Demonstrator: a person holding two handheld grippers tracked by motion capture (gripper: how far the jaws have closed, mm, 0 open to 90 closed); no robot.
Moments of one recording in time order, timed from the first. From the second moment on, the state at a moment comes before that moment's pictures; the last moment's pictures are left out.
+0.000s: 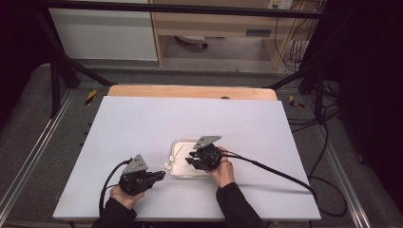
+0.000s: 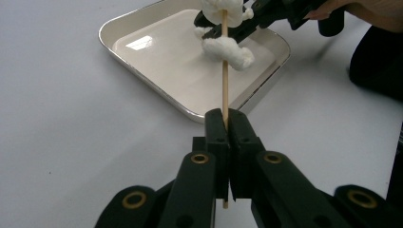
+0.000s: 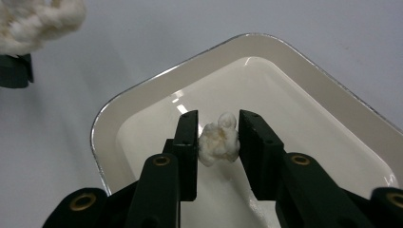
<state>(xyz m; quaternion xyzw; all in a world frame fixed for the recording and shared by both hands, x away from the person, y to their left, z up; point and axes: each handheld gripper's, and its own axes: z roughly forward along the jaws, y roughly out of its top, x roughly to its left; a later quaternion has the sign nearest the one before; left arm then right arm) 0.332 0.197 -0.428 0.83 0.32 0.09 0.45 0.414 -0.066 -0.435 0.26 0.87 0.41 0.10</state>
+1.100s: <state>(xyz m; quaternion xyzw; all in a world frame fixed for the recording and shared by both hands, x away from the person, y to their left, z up) 0.330 0.192 -0.427 0.83 0.31 0.09 0.45 0.397 -0.120 -0.384 0.29 0.81 0.51 0.06</state>
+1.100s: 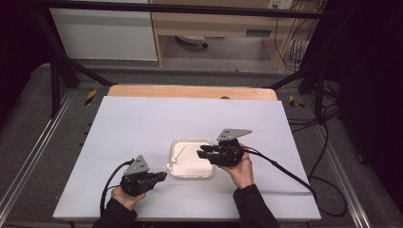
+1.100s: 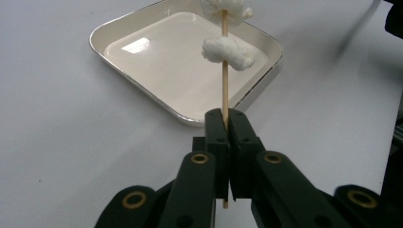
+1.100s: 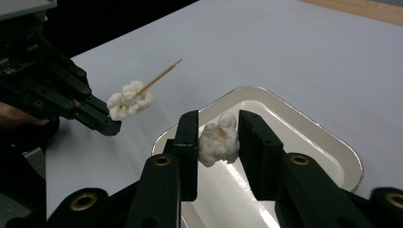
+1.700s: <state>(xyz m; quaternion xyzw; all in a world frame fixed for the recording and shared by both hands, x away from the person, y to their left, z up) 0.327 0.186 -0.426 0.83 0.30 0.09 0.46 0.392 -0.140 -0.362 0.30 0.77 0.57 0.01</state>
